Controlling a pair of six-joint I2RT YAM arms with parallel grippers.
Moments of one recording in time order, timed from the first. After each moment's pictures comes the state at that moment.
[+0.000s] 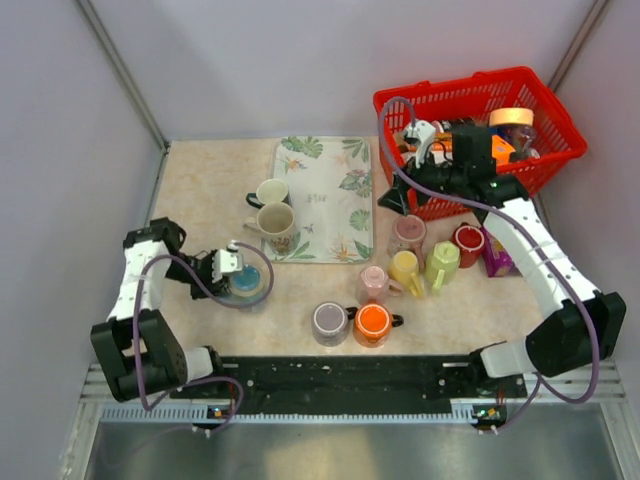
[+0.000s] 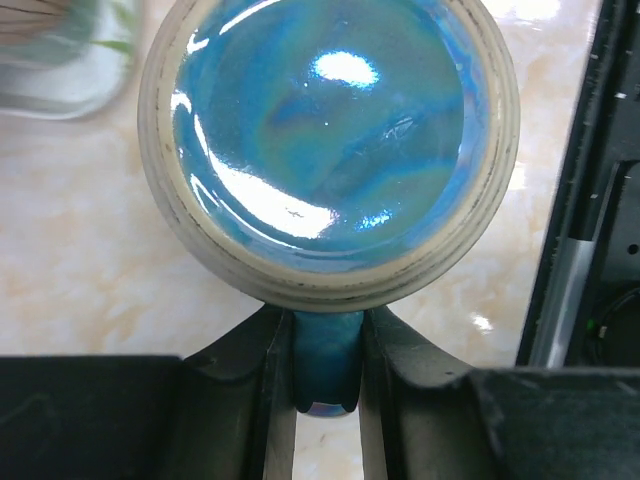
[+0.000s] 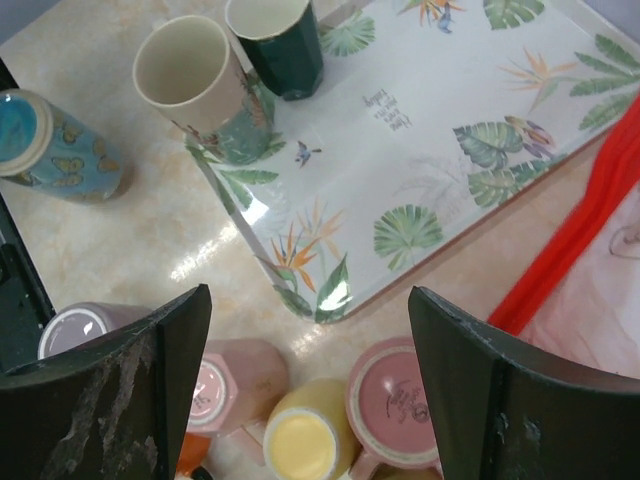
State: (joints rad) left arm 0.27 1.31 0.89 -1.28 0.68 1.75; right arm 0.29 1.39 1.37 -0.53 -0.65 -0.19
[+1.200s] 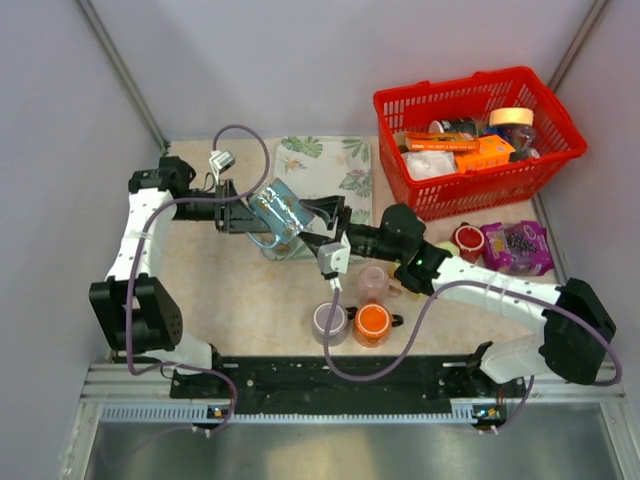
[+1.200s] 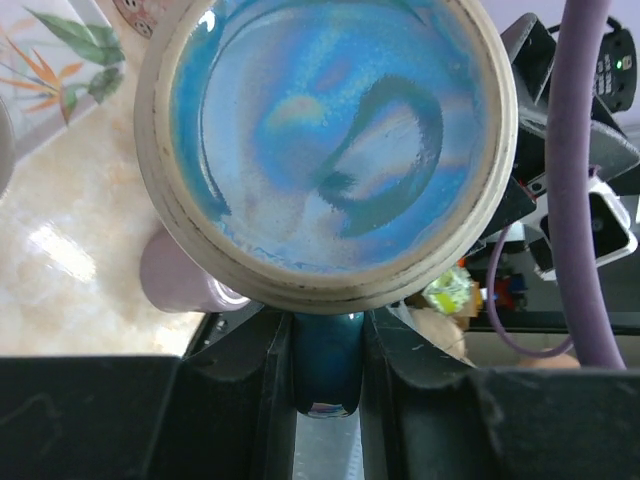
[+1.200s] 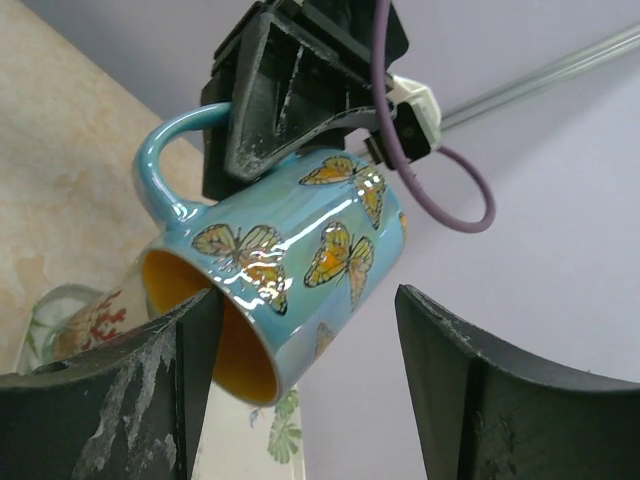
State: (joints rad) left arm 0.10 1.53 1.45 -1.35 1.35 0.32; right arm 0.90 1.33 0.92 0.46 -0.48 -1.07
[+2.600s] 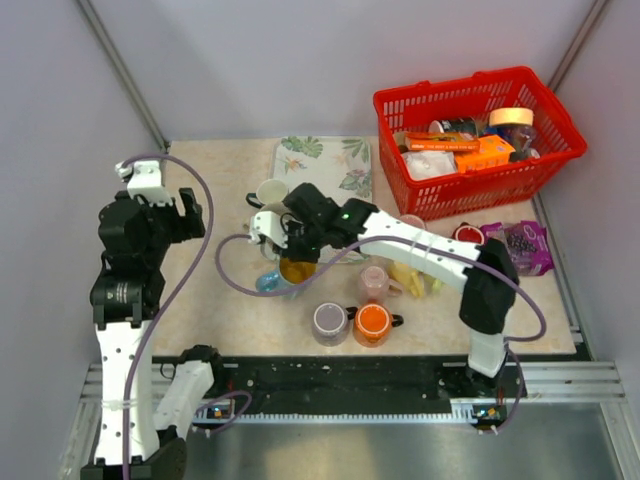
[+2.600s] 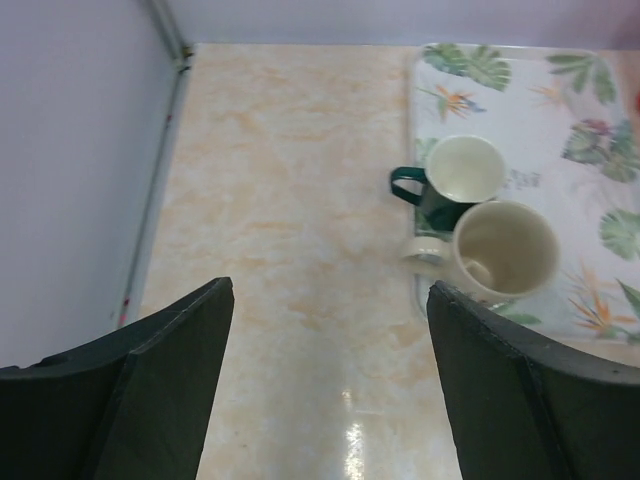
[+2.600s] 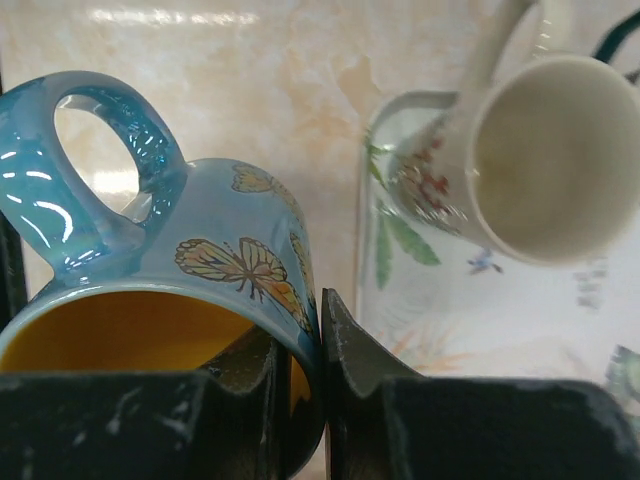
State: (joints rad) left arm 0.06 0.78 1.18 -0.68 0.10 0.00; right arm 0.99 1.79 1.63 -0.64 -0.23 -0.59
